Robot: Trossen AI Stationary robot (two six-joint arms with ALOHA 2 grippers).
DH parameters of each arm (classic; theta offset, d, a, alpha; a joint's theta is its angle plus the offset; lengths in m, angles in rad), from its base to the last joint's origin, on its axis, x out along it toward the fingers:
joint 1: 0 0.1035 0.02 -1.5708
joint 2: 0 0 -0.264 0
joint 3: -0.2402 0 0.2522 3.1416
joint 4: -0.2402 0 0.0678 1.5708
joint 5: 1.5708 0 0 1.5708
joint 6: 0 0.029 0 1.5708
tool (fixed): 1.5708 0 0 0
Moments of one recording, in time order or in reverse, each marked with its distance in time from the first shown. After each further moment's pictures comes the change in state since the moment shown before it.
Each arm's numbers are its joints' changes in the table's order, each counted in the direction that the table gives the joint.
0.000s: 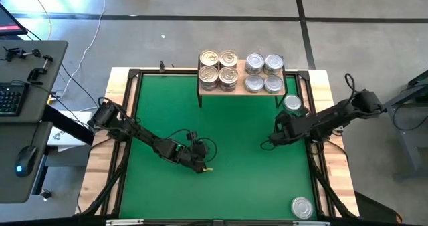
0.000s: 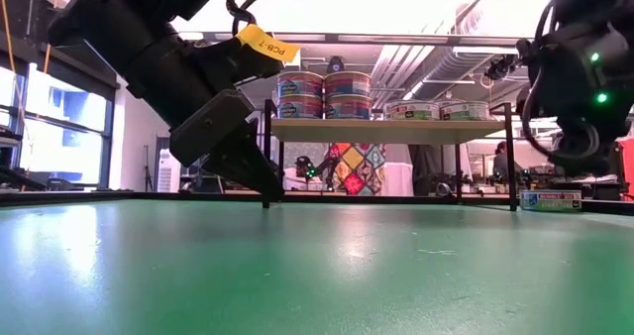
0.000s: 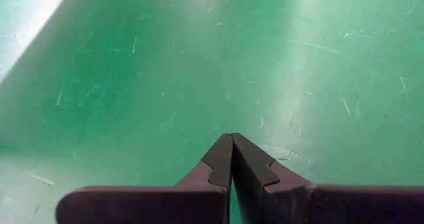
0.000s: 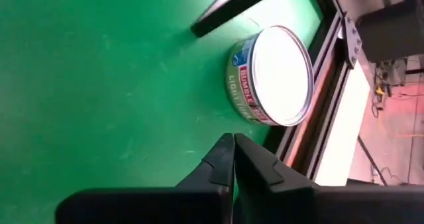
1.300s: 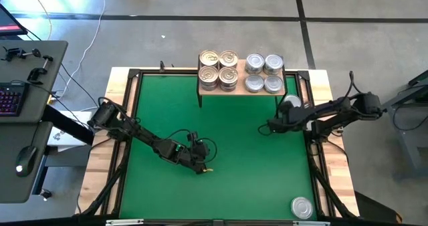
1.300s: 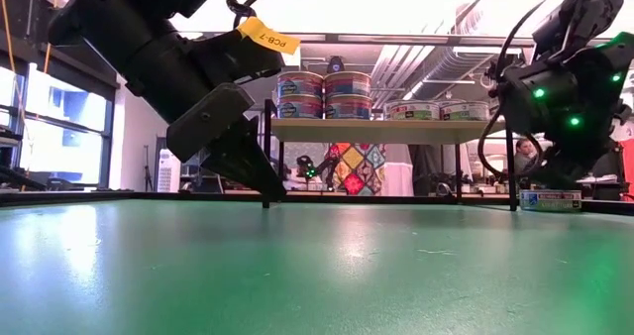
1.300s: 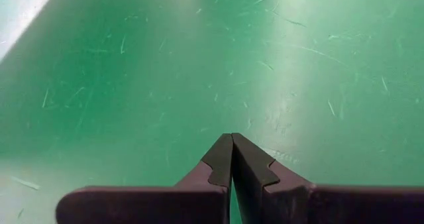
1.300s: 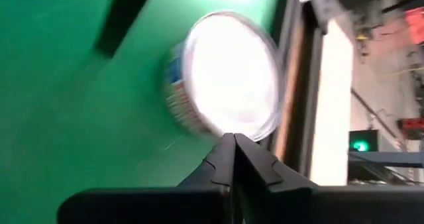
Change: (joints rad) left arm 0.000 0.000 0.000 0.016 0.028 0.000; right arm -0.297 0.000 0.082 0.135 0.097 -0.016
